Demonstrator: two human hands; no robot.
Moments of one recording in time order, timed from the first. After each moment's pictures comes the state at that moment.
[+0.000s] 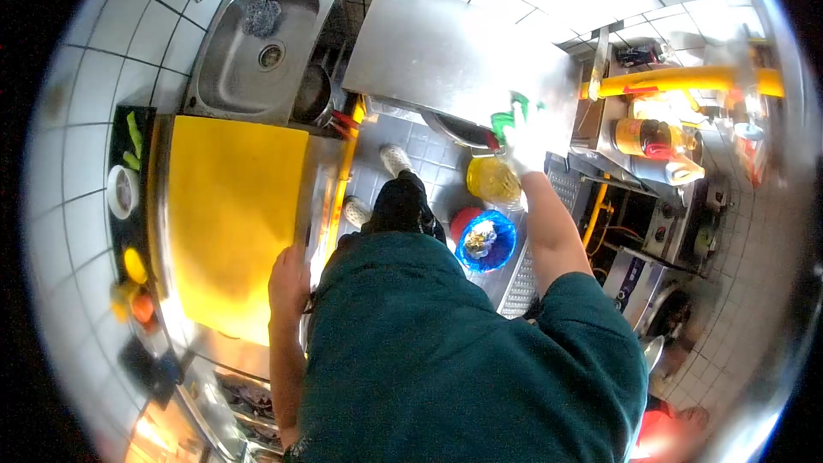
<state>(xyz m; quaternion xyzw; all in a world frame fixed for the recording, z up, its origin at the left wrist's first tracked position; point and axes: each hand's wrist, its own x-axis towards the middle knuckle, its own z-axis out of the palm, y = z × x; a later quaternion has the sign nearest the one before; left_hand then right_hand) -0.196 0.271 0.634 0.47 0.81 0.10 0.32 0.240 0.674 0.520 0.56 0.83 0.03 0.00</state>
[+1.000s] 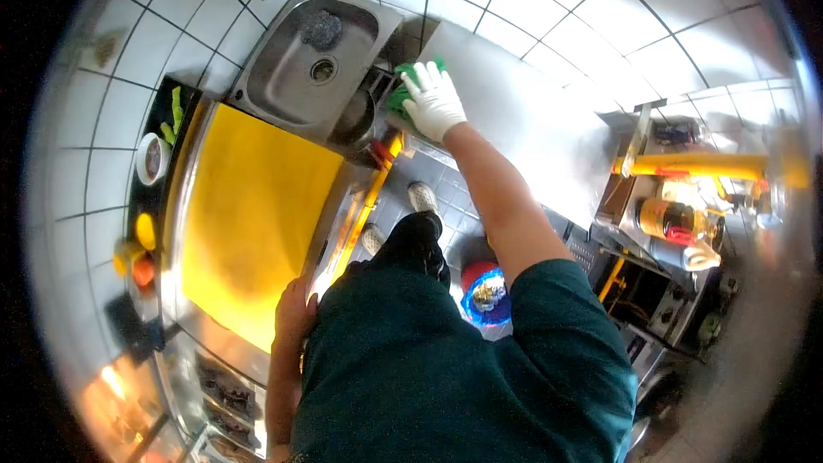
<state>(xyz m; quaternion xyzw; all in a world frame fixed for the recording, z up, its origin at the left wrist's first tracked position) -0.174 0.244 0.630 0.38 0.87 0.04 0.32 -0.080 0.754 0.542 0.23 0.97 0.00 -0.09</state>
